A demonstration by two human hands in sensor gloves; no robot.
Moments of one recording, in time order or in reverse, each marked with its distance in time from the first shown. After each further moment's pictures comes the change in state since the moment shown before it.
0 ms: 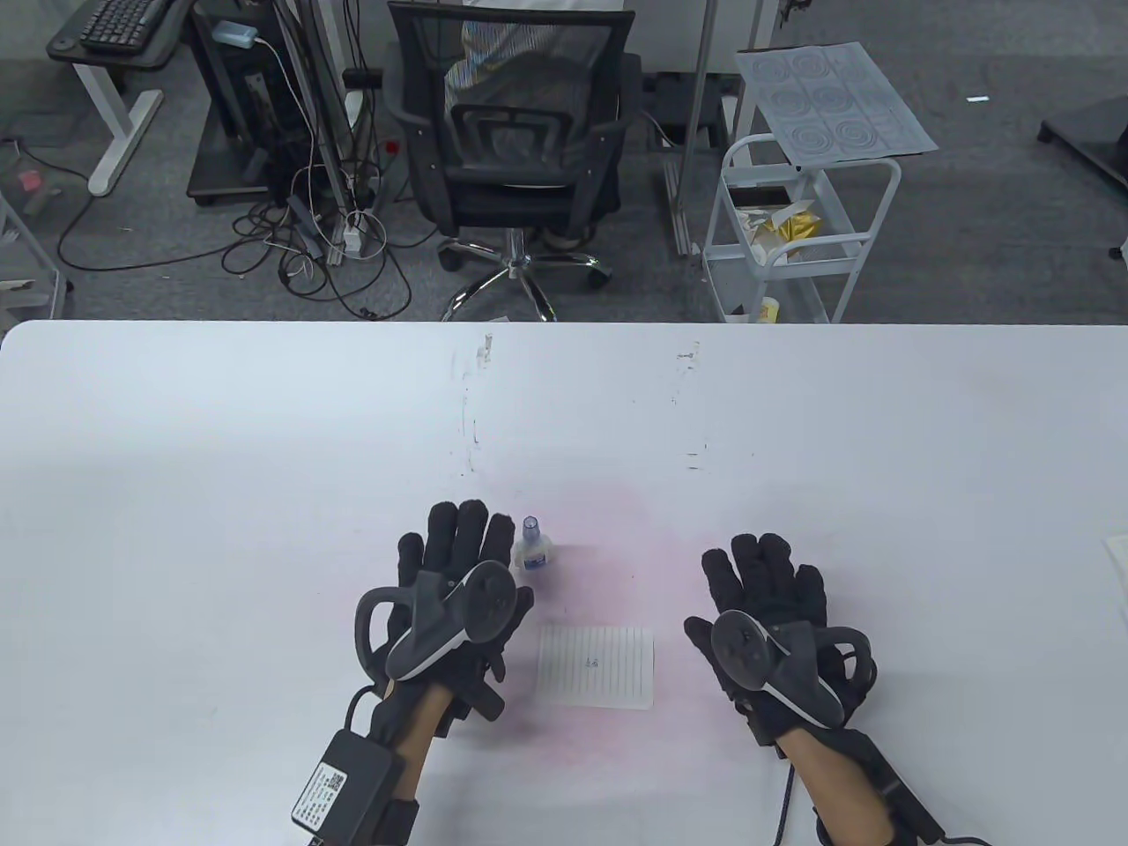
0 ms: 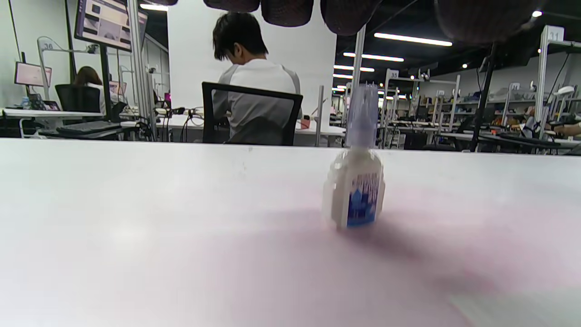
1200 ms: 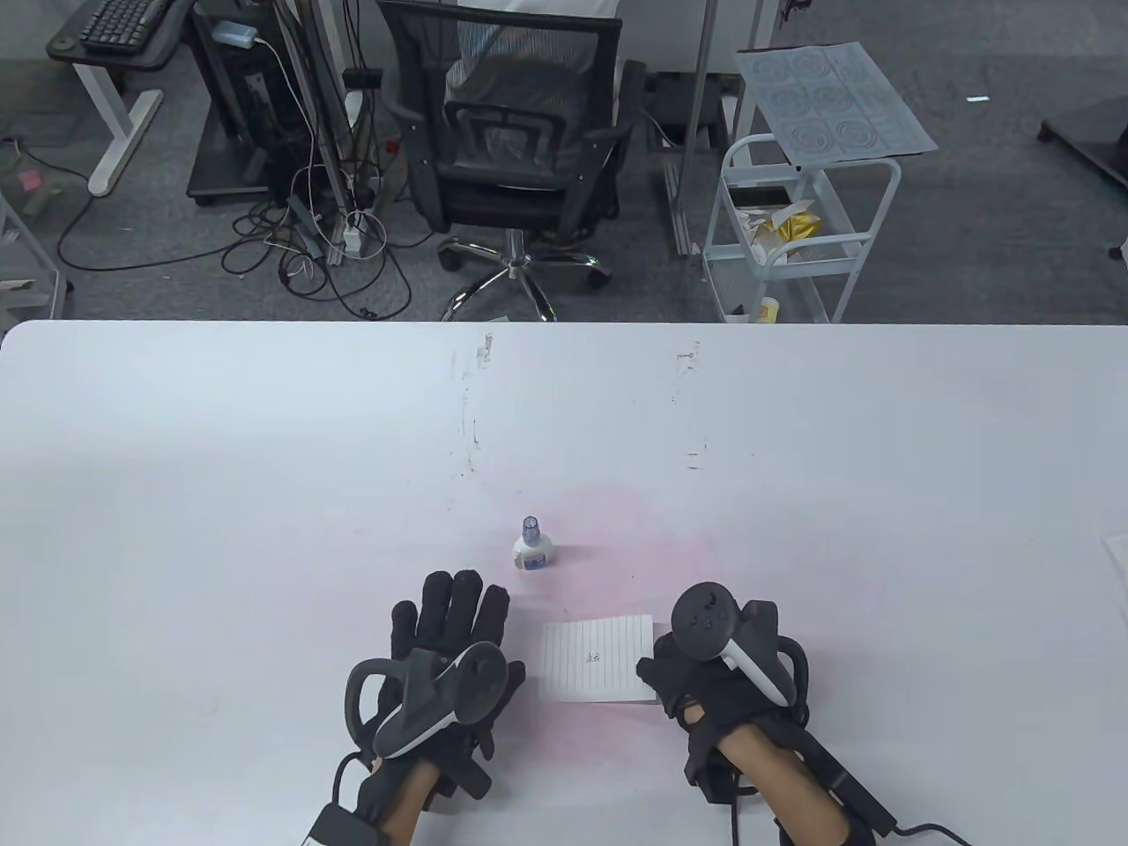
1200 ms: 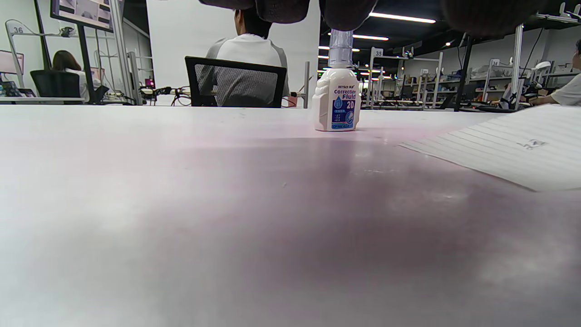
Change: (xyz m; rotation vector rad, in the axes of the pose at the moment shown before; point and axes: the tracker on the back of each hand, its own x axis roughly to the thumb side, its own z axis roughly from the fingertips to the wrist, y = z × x) left_hand -0.007 -0.057 0.060 -0.067 -0.054 -0.035; right_hand 0.040 0.020 -0.002 0.492 0.140 -0.294
